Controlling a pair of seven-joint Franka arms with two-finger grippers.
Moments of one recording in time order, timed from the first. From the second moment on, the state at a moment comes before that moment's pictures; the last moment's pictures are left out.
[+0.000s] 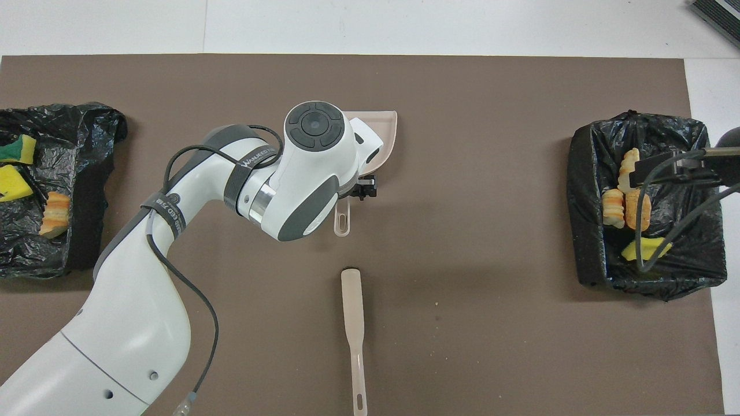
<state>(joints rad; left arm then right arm) -0.21 0.51 -0.44 -1.47 0.18 1.98 -0.61 -0.16 0.01 0.15 -1.56 0.01 1.61 0.03</state>
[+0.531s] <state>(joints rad) -0.14 0.33 -0.43 -1.47 0.19 1.77 -0.40 -0.16 0.01 0.15 -1.56 0.01 1.61 0.03</state>
